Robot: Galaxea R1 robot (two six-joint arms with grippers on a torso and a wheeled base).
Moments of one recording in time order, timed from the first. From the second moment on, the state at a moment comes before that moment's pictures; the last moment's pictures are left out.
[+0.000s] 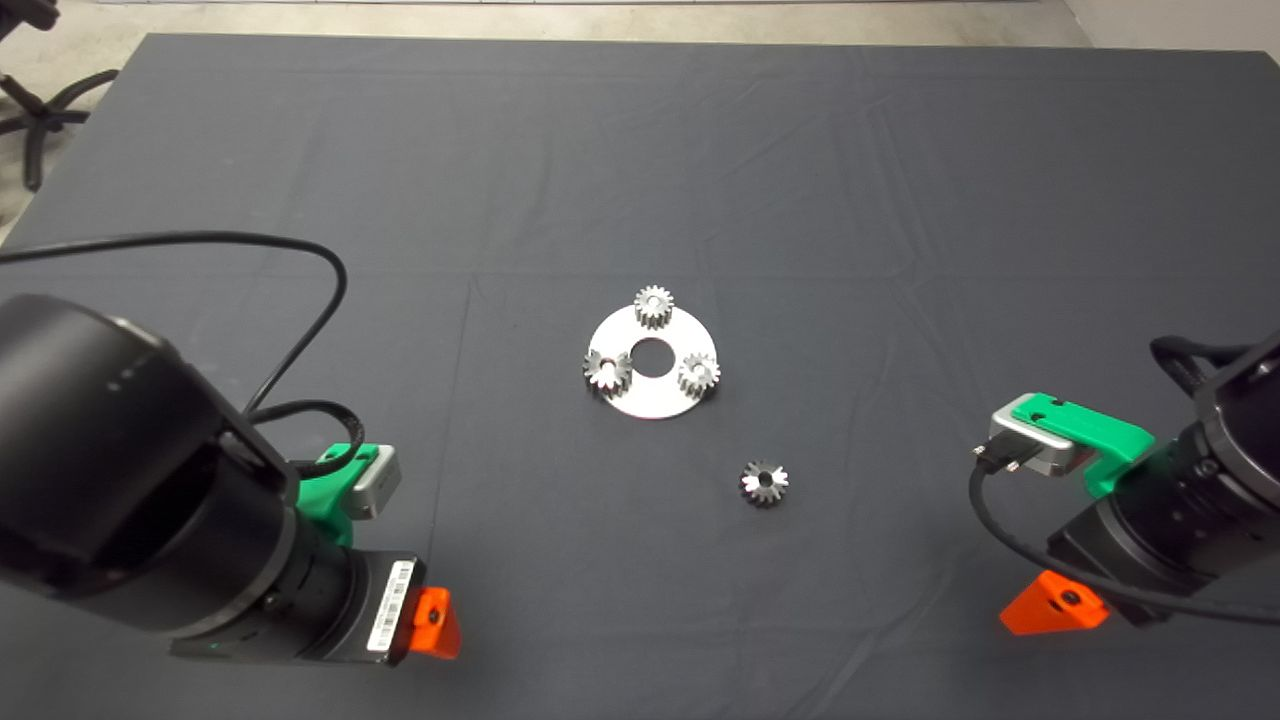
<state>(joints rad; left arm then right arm) -0.48 2.27 -0.39 0.05 1.53 -1.85 0.54 2.20 -0.44 0.10 -1.53 1.32</state>
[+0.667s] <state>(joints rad) -0.48 2.31 -0.44 0.09 1.52 -1.79 0.54 2.20 -0.44 0.10 -1.53 1.32</state>
